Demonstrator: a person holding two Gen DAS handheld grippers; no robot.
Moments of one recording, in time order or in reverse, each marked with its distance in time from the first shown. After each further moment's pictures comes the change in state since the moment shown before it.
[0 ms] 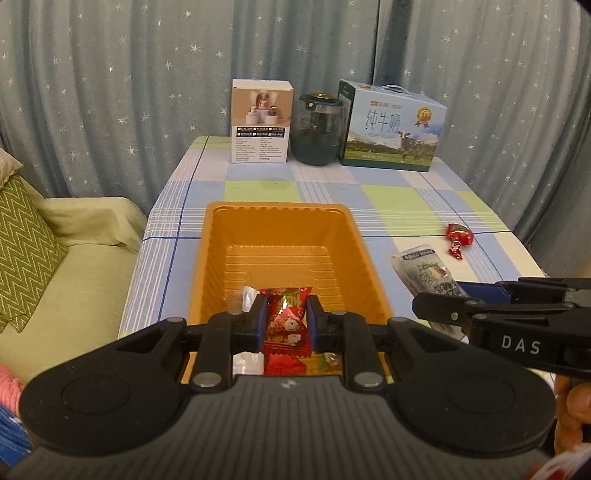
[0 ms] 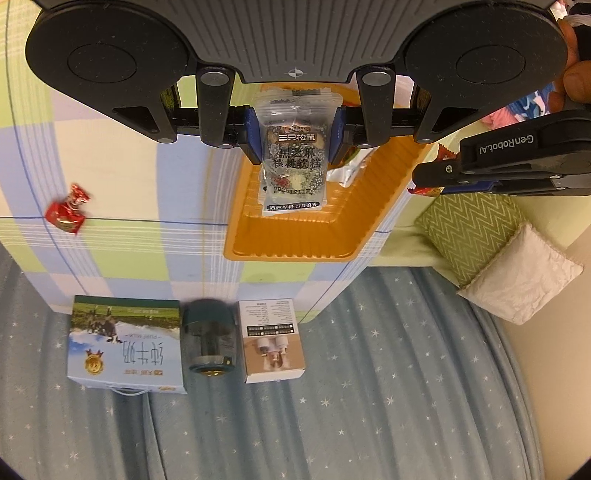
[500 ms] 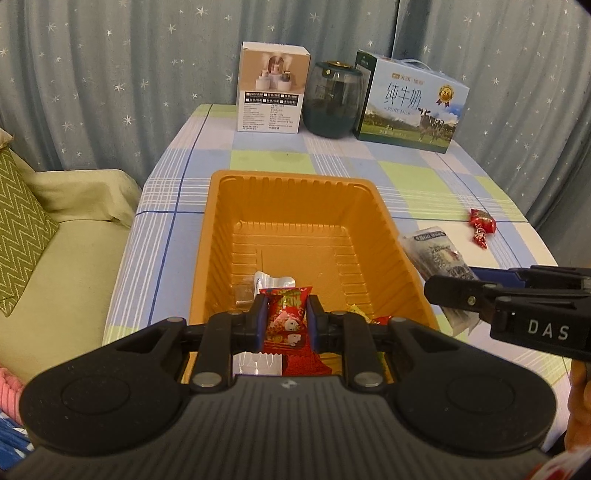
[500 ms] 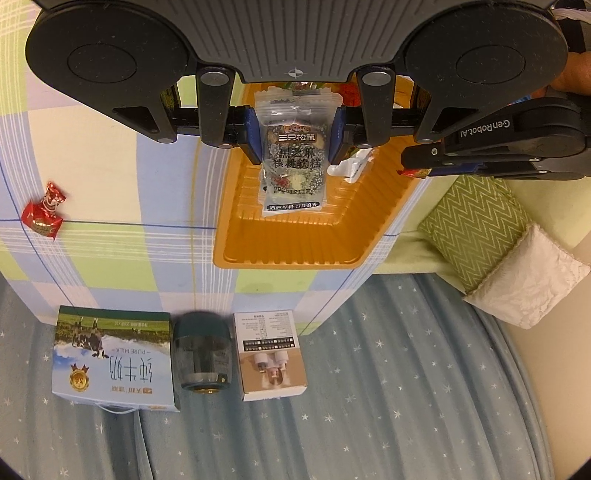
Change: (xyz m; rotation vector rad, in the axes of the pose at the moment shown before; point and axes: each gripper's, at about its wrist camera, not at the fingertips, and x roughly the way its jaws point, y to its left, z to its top) left arm 0.055 0.023 -0.005 -0.028 0.079 -0.011; right arm 0.043 -0.005 0.006 0.017 0.035 0.001
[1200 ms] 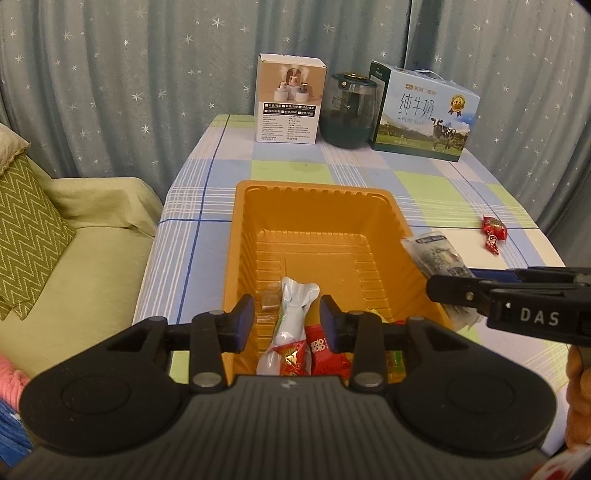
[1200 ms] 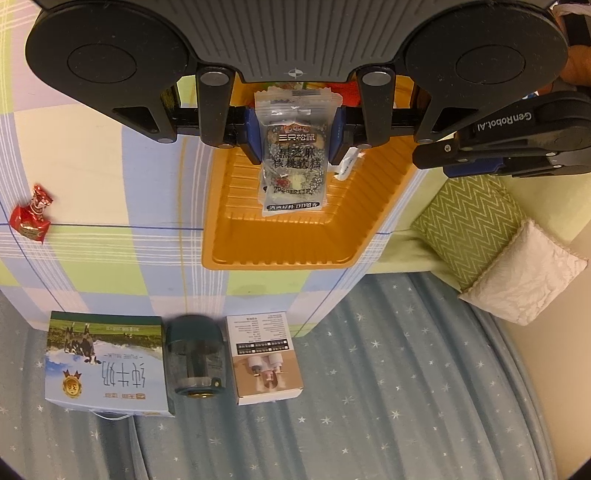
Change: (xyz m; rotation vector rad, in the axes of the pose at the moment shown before) left arm -0.018 0.010 -0.002 -0.008 -0.033 0.046; right arm 0.009 0.007 0.005 0.010 0.004 0.027
